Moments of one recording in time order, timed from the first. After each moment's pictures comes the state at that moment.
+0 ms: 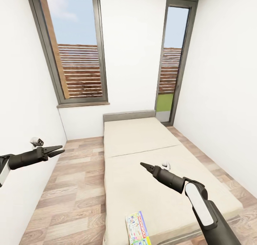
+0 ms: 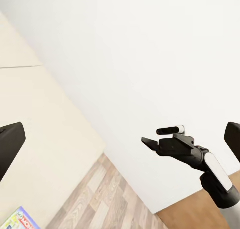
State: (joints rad) left arm -0.83 0.51 0.23 -0.67 0.16 0.80 -1.57; right arm -0.38 -0.06 0.05 -1.32 -0.86 0.77 0.43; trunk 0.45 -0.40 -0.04
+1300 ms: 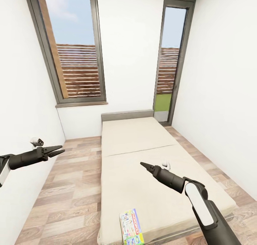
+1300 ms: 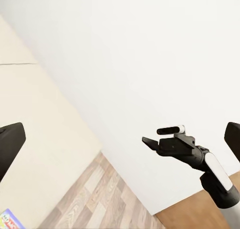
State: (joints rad) left arm -0.83 0.51 0.23 -0.67 0.16 0.80 -1.57; right arm -0.38 -0.06 0.05 -1.32 -0.87 0.77 0.43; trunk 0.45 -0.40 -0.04
